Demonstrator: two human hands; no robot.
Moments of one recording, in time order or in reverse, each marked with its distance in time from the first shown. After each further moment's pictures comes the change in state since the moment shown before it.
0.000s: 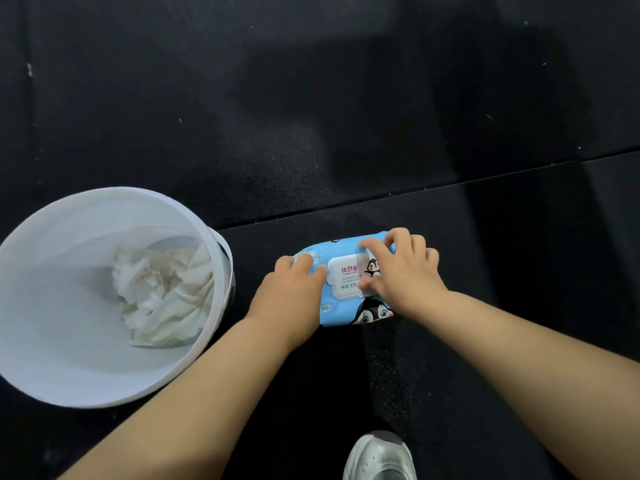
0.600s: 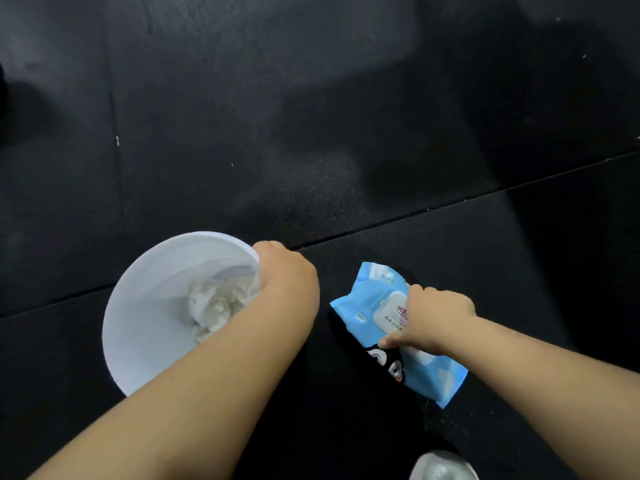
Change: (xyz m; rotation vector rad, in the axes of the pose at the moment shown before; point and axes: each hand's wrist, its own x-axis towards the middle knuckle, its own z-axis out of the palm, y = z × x) left_hand 0.010 -0.030 -0.077 0.738 -0.372 -0.275; right_hand -0.012 -0.032 -0.001 -0.132 -0.398 0.151
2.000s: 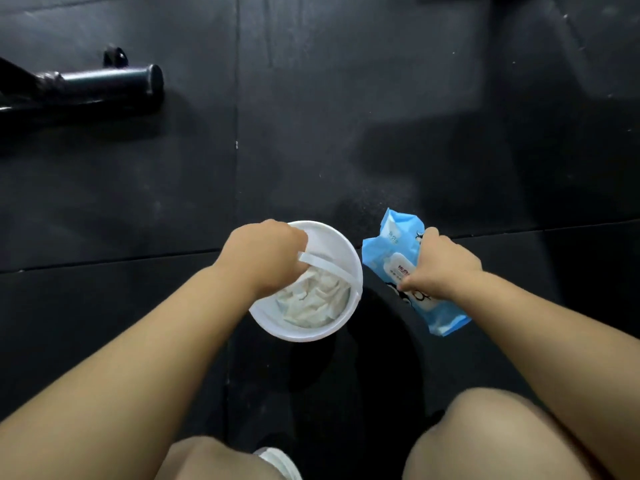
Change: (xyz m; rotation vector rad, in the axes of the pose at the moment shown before) left_hand -0.146 -0.143 0.058 -0.584 0.490 -0.036; right_hand -0.077 -0.067 -0.096 0.270 0.317 -0.082
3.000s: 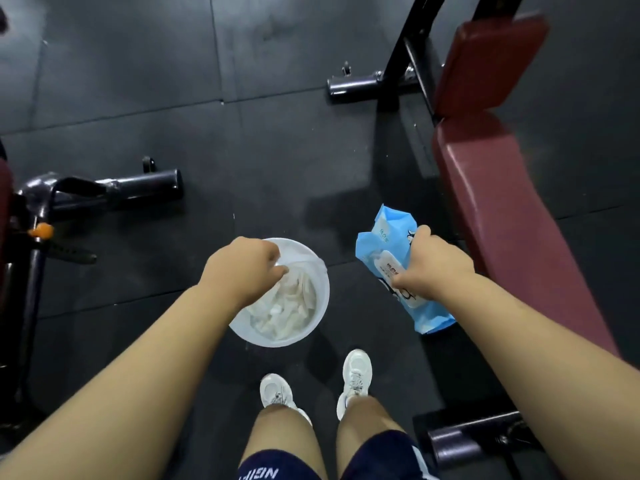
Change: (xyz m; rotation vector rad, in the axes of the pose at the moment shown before) left_hand -0.238 0.076 -0.465 -0.268 -0.040 -0.137; right_hand -0.389 0.033 -0.439 -0.023 0.092 0.107
